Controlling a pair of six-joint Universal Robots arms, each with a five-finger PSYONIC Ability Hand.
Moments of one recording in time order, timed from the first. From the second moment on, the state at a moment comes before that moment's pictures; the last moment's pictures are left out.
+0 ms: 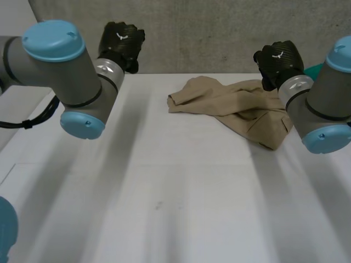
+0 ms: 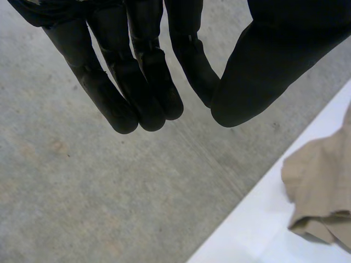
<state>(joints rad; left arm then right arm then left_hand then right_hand) 4.22 -2.33 -0.69 3.20 -1.59 3.55 1.89 -0.95 1.03 -0.14 1.48 2.66 1.17 1.20 1.18 1.20 0.99 1.15 1.18 1.18 1.19 0.99</state>
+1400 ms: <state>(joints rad) 4.12 -2.27 -1.04 2.96 -1.53 3.03 2.13 -1.34 0.95 0.25 1.41 2.84 0.39 0.38 0.37 0.38 0.21 1.10 1.16 1.18 1.19 1.01</state>
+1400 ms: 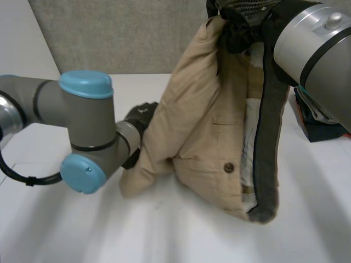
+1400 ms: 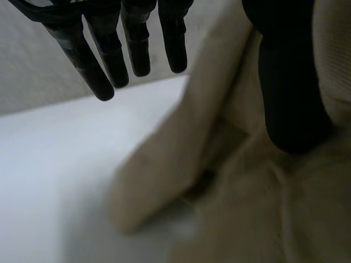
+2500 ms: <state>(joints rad) 4.36 -1.92 -1.49 2.96 -1.54 3.62 2.04 -1.19 1.44 0.21 1.47 2.48 0.39 0.39 0.39 0.40 0.23 0.42 0.35 0.42 0.43 0.26</state>
